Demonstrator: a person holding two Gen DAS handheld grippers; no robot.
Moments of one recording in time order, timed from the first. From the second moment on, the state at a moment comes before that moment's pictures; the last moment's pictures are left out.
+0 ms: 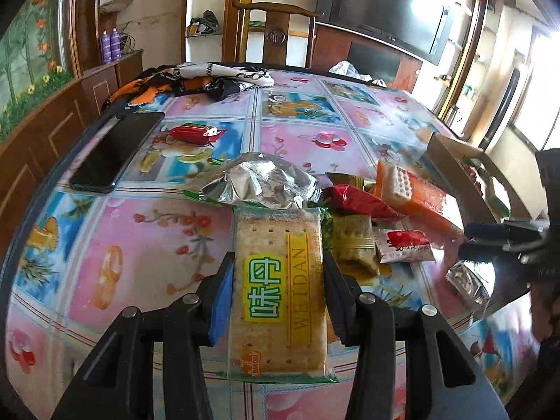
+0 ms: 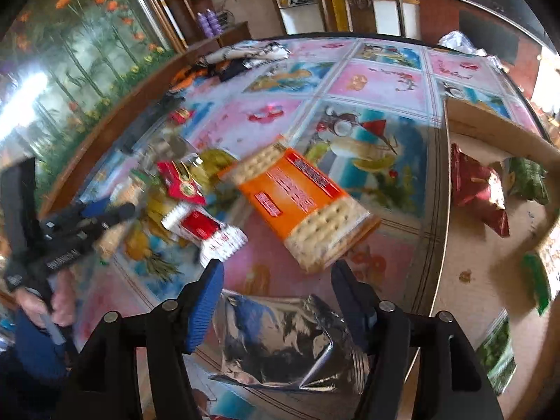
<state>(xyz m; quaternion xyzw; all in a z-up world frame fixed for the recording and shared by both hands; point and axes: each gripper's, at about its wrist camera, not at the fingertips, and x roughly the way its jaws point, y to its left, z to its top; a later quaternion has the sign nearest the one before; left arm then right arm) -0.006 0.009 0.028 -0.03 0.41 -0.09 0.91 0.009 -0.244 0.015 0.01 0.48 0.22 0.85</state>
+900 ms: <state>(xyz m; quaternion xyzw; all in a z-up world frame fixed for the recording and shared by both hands) -0.015 0.012 0.037 -0.05 0.39 -0.12 0.91 -0.081 -0.255 0.026 0.06 0.48 0.30 0.82</state>
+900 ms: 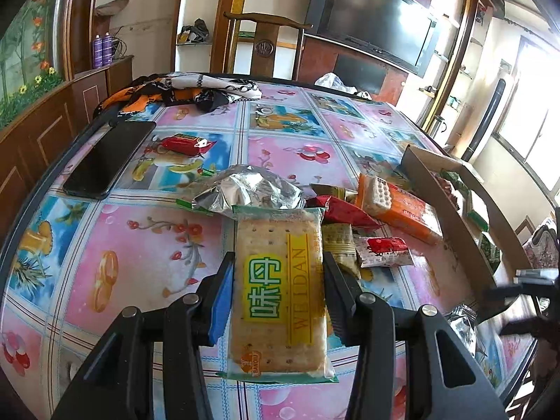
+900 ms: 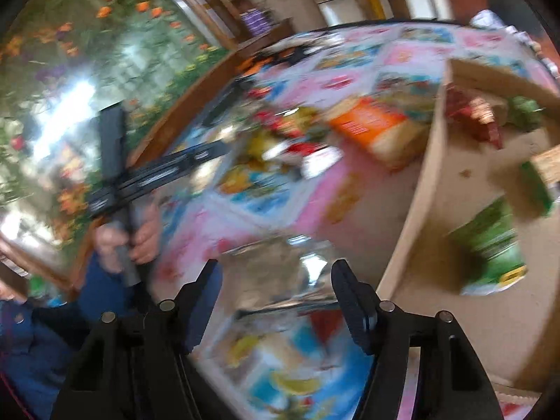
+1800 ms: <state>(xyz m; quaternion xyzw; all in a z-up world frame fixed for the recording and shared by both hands) -0.025 0.019 0.048 -0.06 0.36 -0.12 0.92 -0.060 -0.161 0.006 0.04 0.54 0.19 0.82</state>
